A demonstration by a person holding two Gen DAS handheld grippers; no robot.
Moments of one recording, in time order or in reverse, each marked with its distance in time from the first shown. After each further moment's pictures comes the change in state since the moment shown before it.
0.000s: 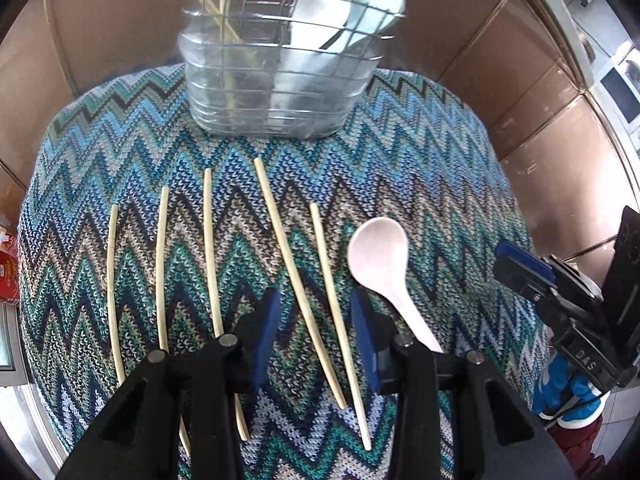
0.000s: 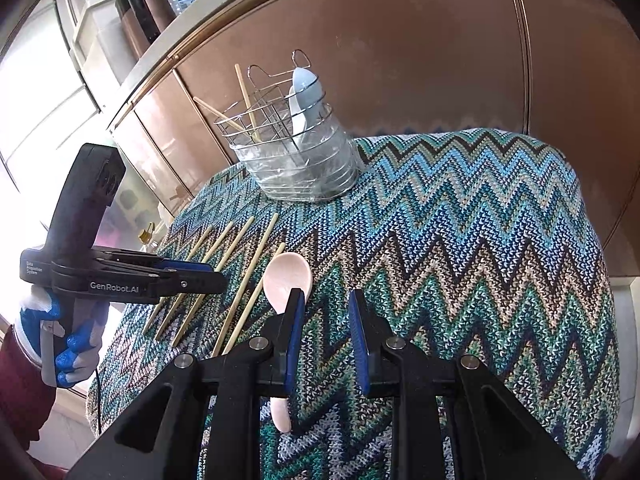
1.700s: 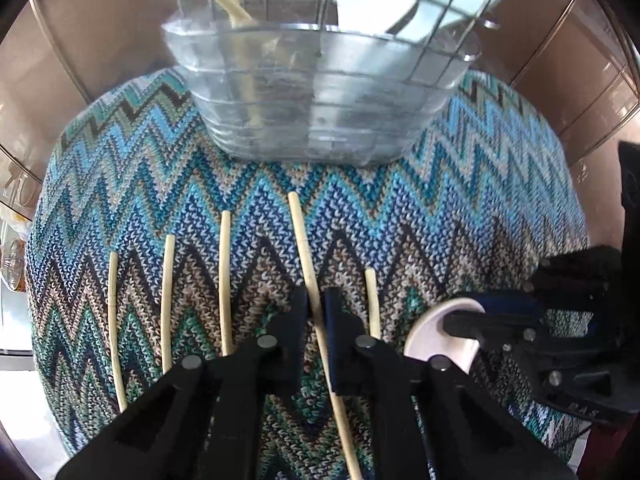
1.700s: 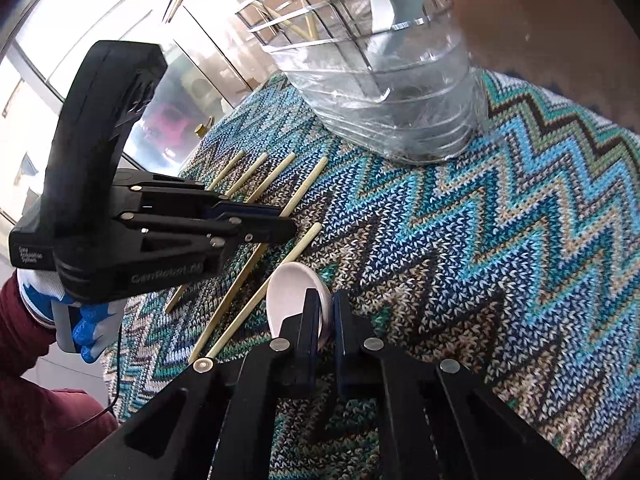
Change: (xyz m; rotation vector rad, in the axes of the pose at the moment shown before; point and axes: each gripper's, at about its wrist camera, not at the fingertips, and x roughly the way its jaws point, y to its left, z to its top) left arm 0.076 -0.020 0.061 -0.045 0.011 0.184; right arm 0.145 0.026 0.056 -0.270 0.367 0.256
